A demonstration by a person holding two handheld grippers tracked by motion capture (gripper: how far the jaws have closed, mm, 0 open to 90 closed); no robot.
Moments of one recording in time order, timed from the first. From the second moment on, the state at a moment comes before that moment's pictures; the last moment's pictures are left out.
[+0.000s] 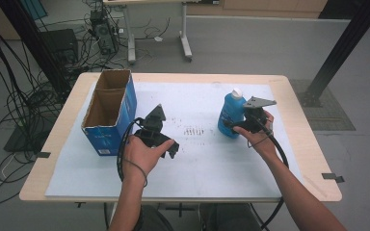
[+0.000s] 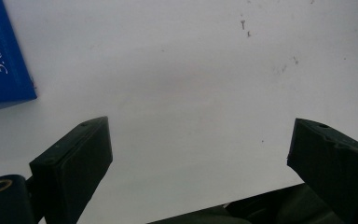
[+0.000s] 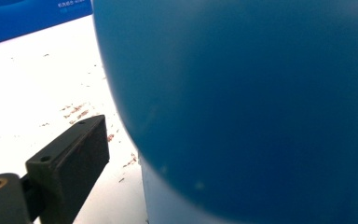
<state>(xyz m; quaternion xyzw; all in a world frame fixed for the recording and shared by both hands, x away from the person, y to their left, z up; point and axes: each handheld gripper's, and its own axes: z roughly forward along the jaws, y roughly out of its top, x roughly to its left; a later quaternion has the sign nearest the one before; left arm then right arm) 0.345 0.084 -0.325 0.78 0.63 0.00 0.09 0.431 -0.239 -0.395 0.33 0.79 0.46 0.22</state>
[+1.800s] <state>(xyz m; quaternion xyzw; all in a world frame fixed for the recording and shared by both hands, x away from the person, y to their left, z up) 0.343 0.082 -0.320 0.78 0.62 0.01 0.09 0.435 -0.241 -0.408 0.32 0.80 0.47 0.21</state>
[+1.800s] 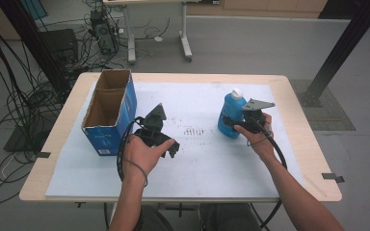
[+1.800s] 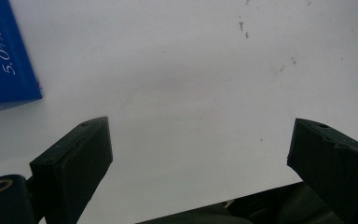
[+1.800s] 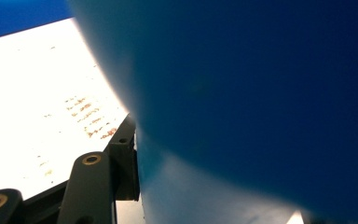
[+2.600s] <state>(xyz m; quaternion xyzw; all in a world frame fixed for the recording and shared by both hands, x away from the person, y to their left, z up) 0.344 0.080 -0.318 0.78 0.62 0.01 0.09 0.435 -0.241 -0.408 0.32 0.79 0.47 0.21</state>
